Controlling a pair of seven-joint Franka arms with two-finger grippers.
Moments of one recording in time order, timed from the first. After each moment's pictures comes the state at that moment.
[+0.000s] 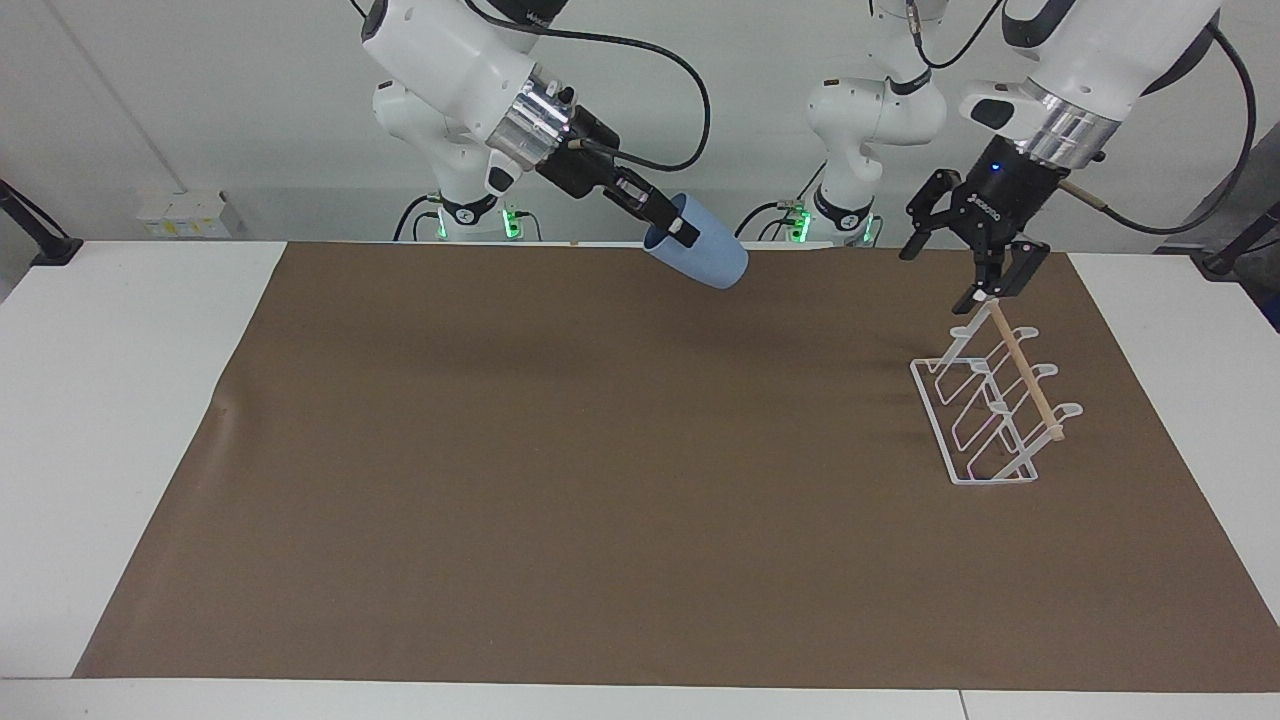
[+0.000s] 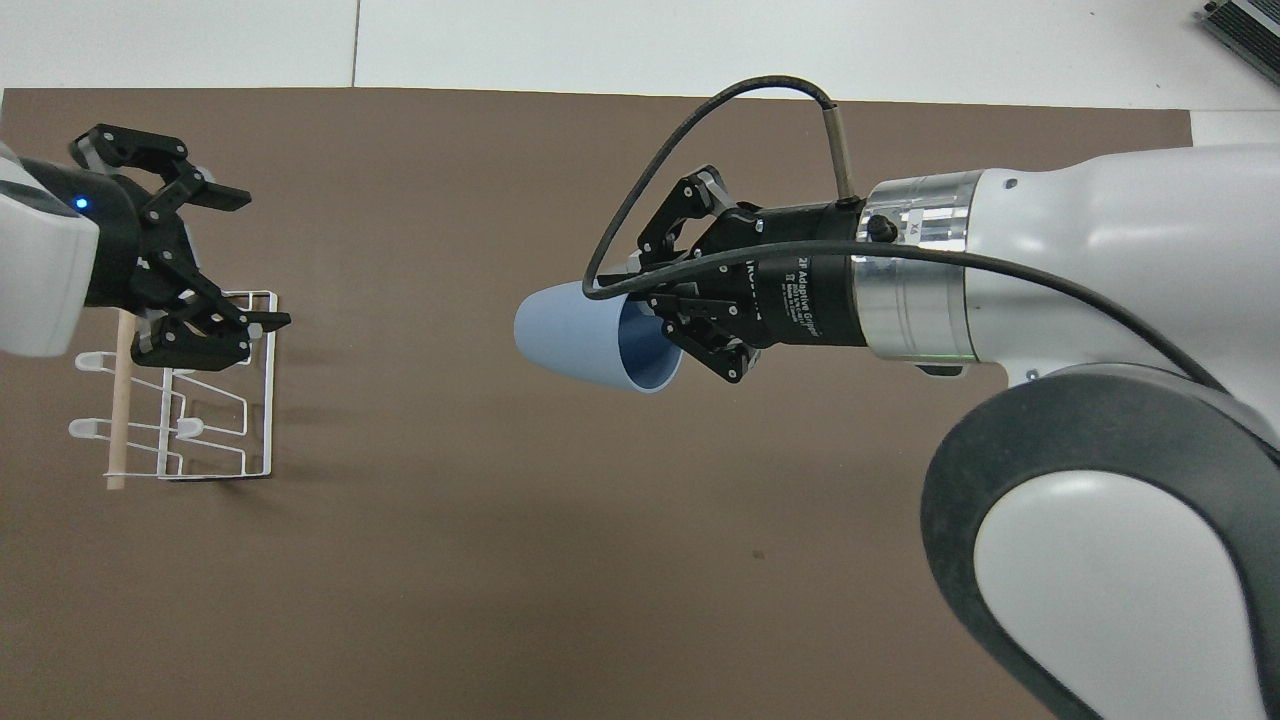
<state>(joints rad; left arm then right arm) -0.27 -0.04 0.07 -1.59 -0.33 1.79 1.15 0.19 0.05 0.22 -1.62 0.84 2.10 1.17</state>
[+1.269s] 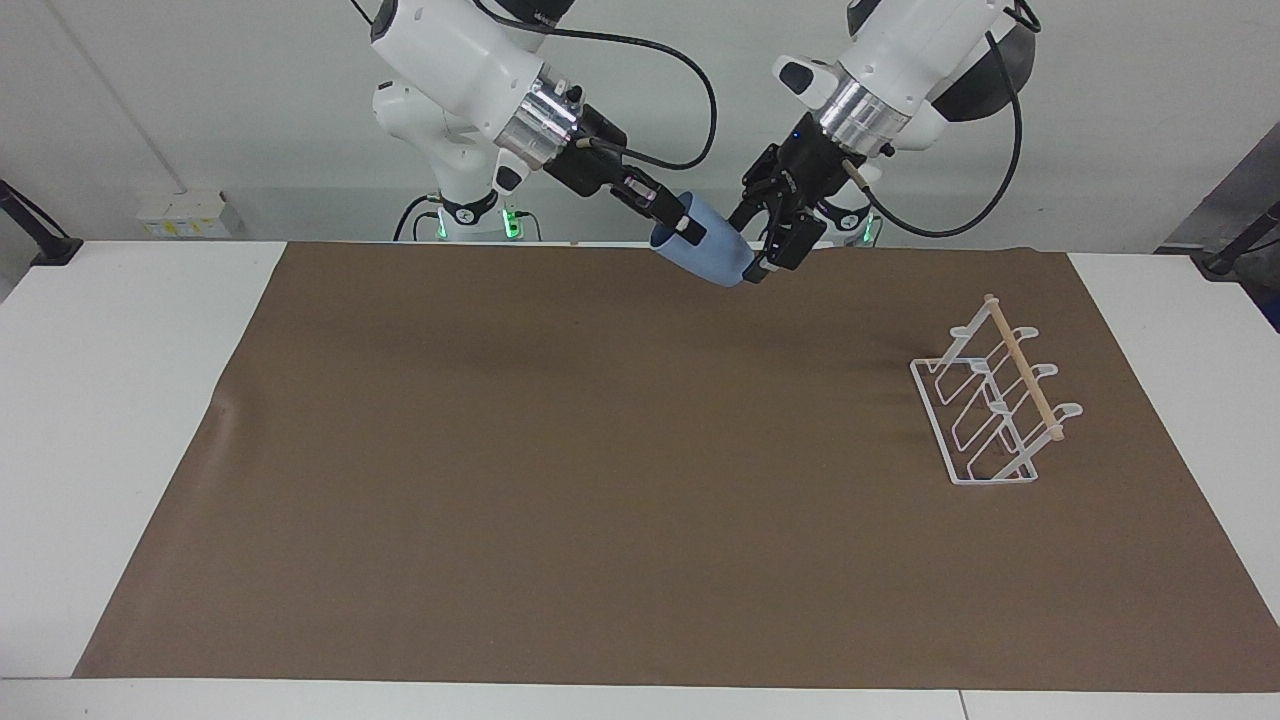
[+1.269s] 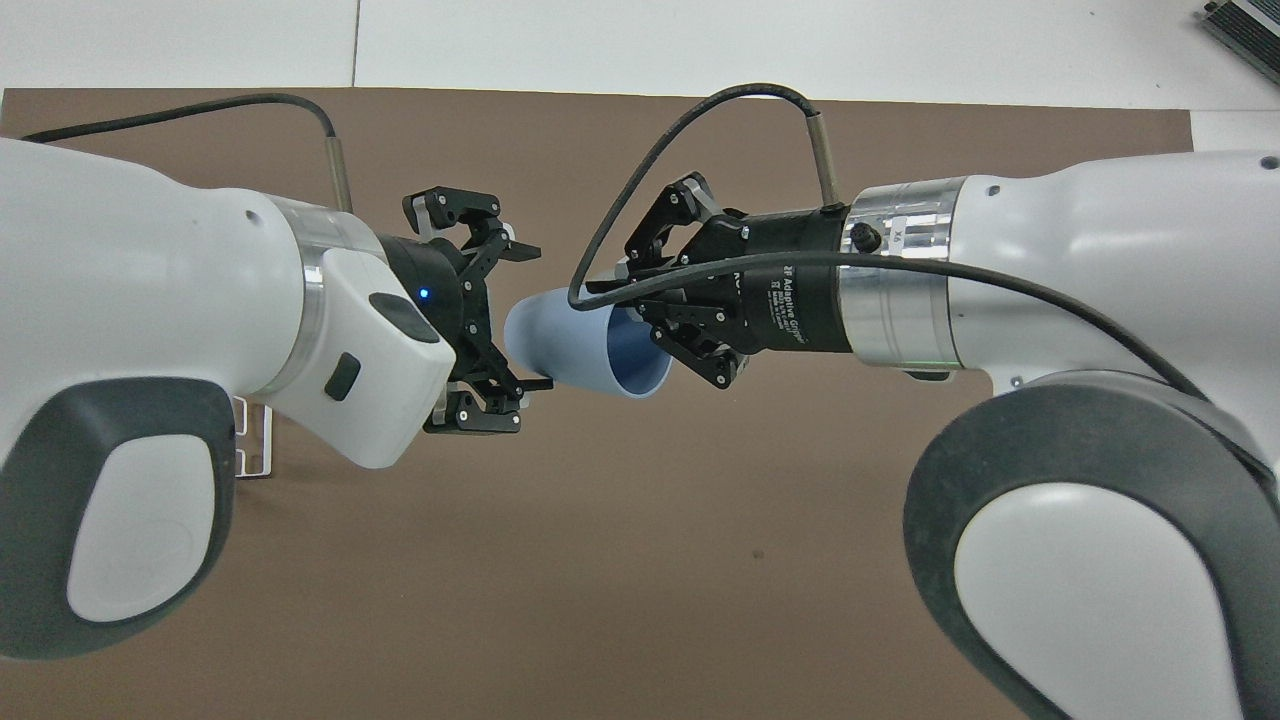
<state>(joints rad) -0.48 -0.01 -0.01 -1.63 -0.42 1.96 1.15 0.20 0.05 0.22 -1.63 0.84 2.10 1.17</state>
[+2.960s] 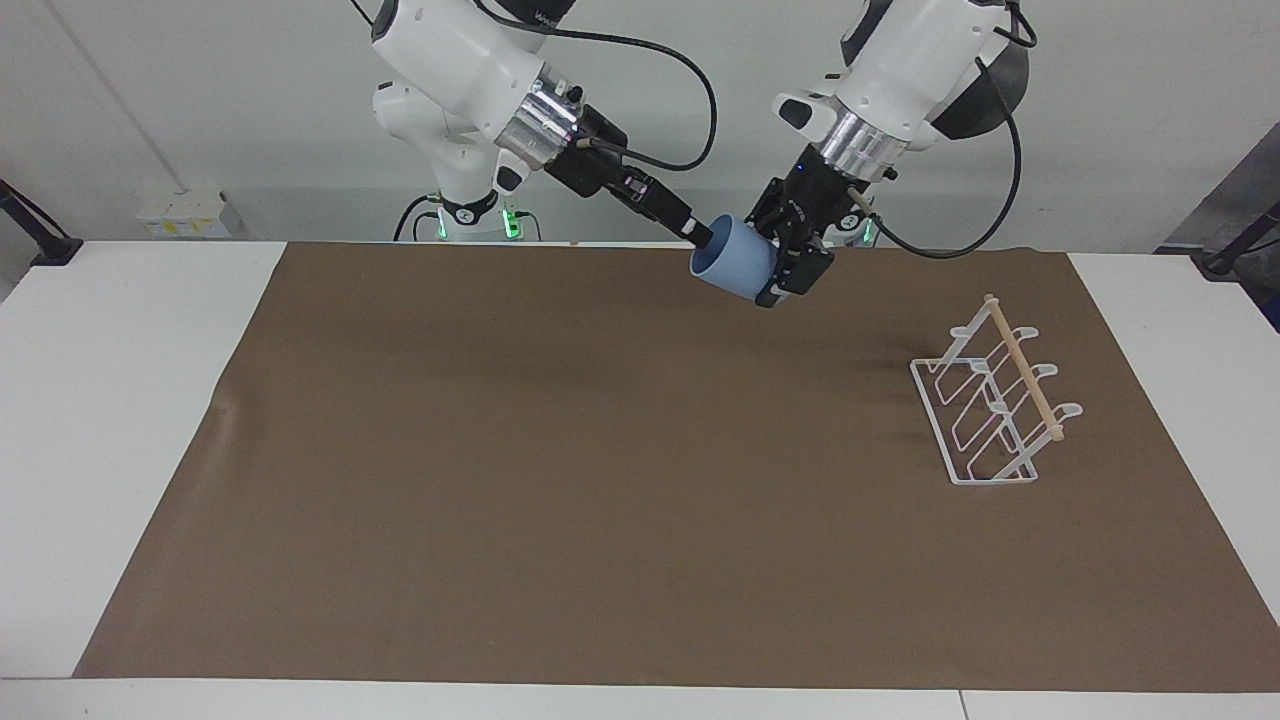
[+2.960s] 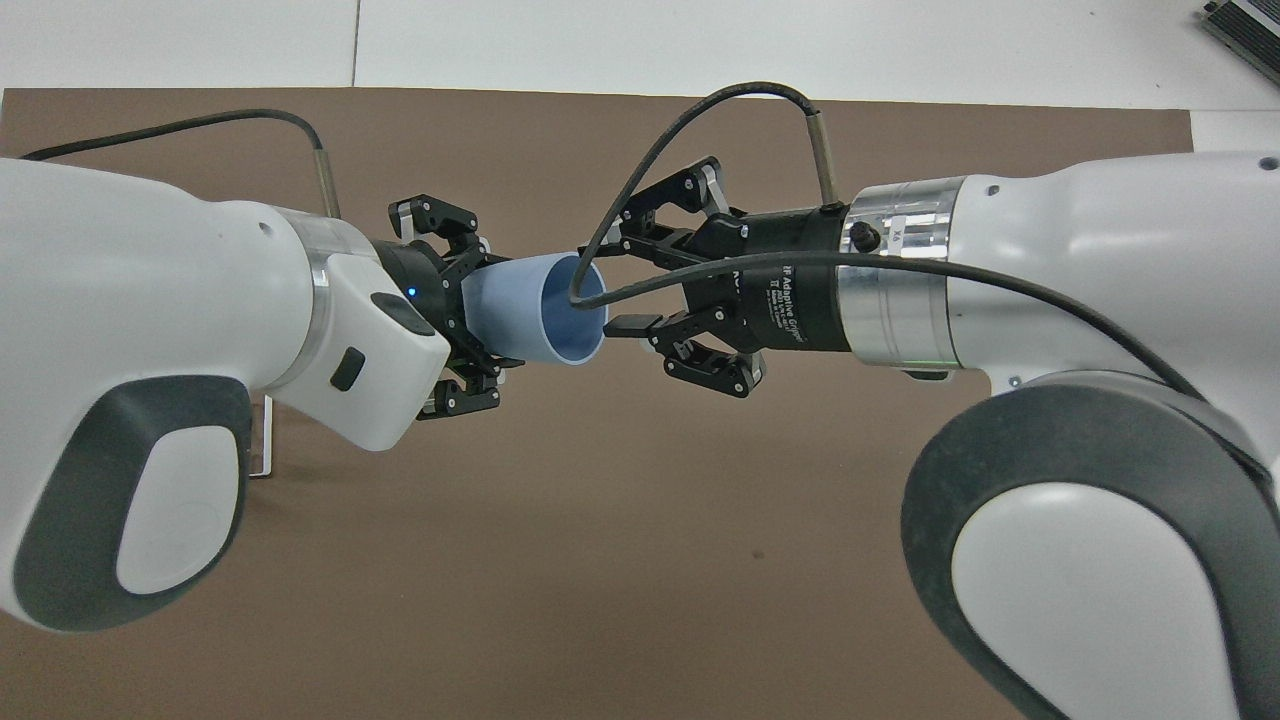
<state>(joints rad) -0.47 -0.02 0.01 -1.70 -0.28 1.99 1.14 0.20 0.05 0.22 -1.63 0.84 2.11 1.17</state>
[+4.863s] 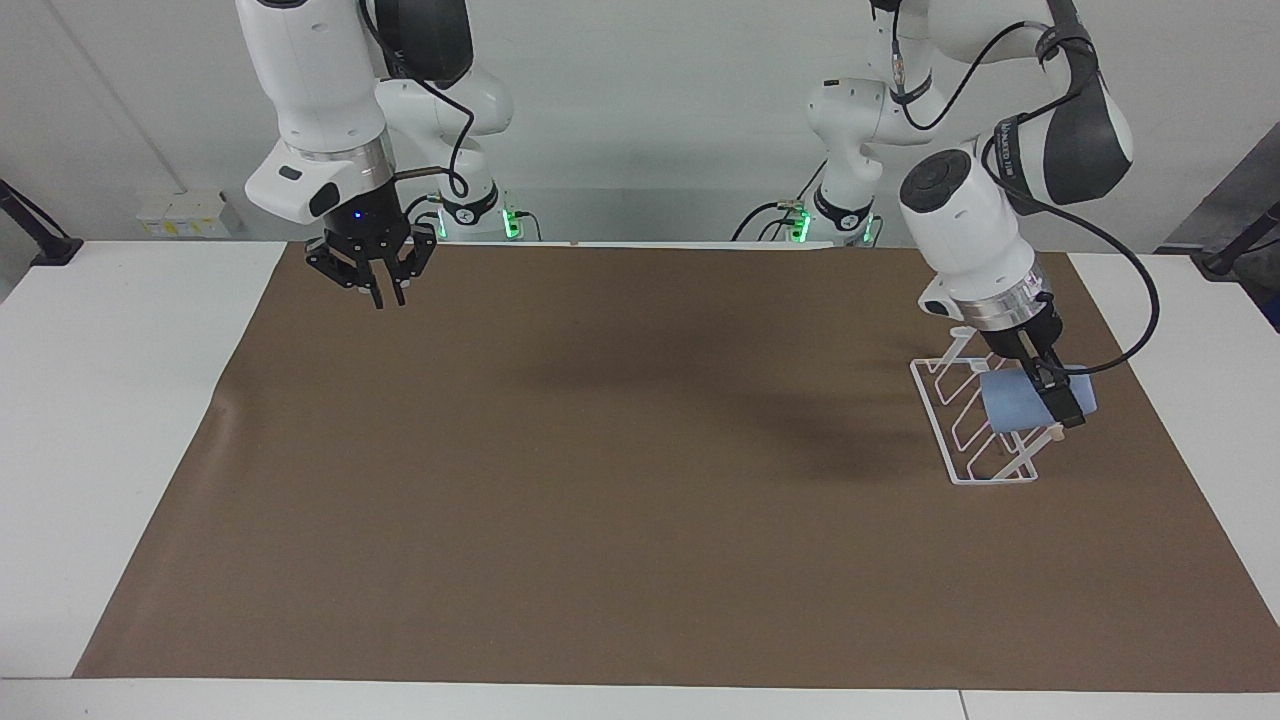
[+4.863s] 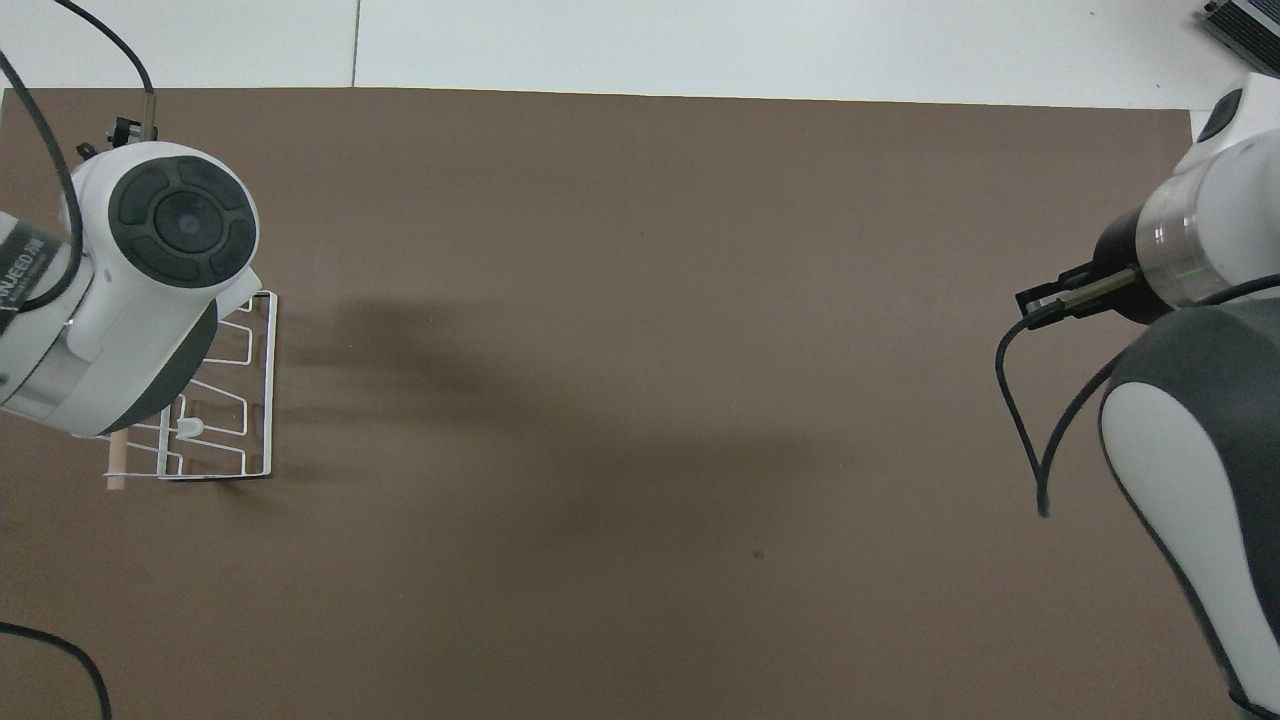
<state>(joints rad) -0.23 0.14 0.01 -1.78 0.90 1.98 1.13 -0.04 0.04 0.20 -1.56 -0.10 1.63 -0.15</state>
